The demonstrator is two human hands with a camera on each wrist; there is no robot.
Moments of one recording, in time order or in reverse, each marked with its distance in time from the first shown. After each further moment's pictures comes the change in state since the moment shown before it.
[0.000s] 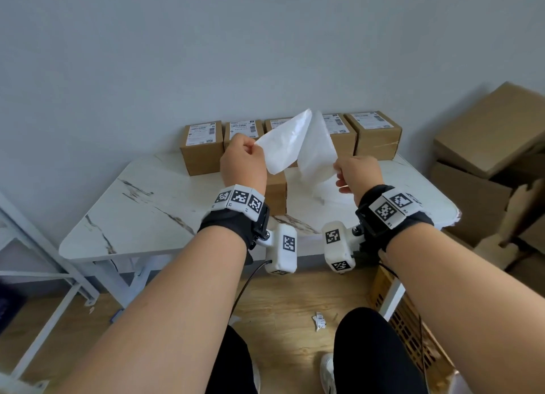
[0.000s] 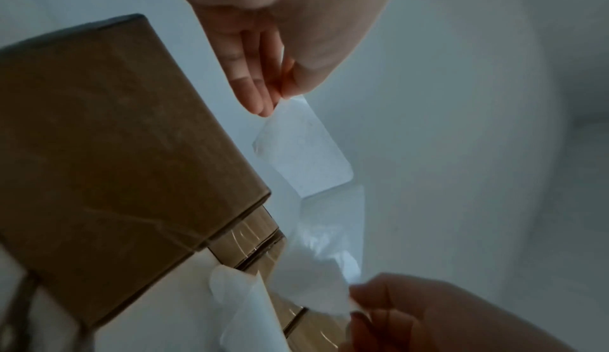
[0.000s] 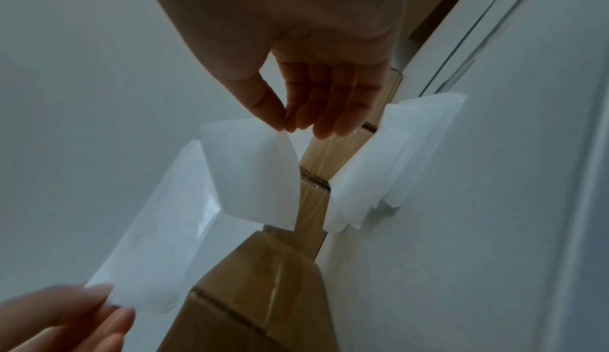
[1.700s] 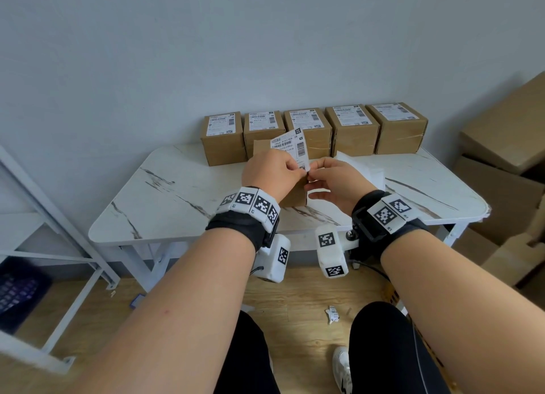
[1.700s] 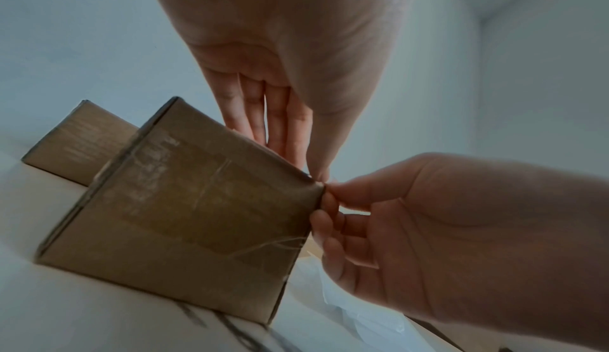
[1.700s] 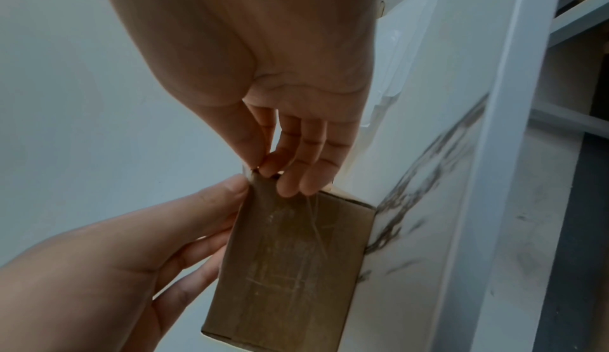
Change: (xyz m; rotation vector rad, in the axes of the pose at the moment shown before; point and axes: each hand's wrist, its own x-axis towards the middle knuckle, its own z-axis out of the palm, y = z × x) left_hand -0.017 -0.010 -0.024 0.449 -0.411 0.281; right_hand -0.043 0.008 0.046 0.169 -0.539 -0.043
